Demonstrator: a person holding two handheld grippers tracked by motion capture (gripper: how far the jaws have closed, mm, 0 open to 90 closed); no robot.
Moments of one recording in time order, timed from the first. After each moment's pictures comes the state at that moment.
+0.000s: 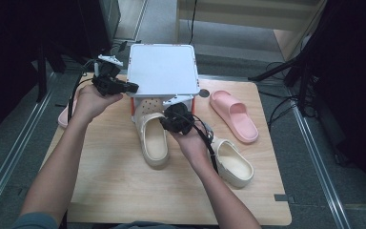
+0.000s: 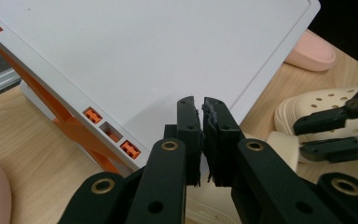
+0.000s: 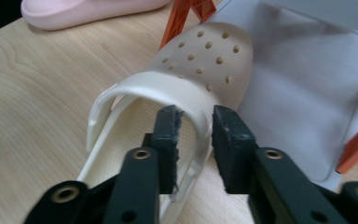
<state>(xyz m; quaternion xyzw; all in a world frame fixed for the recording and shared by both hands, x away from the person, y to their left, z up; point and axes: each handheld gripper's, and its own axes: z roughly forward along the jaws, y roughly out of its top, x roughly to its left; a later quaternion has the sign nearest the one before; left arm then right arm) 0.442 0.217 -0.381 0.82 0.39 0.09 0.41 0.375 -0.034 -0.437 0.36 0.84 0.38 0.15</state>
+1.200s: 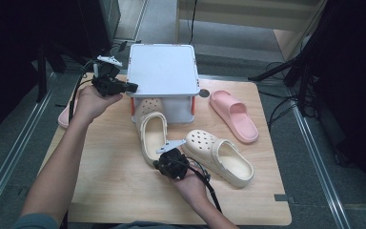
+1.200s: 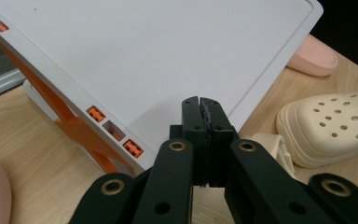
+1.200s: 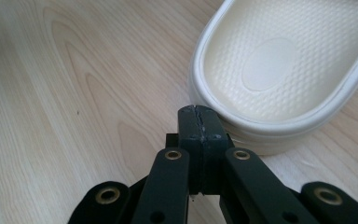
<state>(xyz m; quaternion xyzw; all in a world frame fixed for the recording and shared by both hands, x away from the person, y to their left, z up) 0.441 0.218 -0.383 0.81 0.39 0.09 0.42 0.283 -0.035 -0.509 0.30 0.88 0.36 0.04</state>
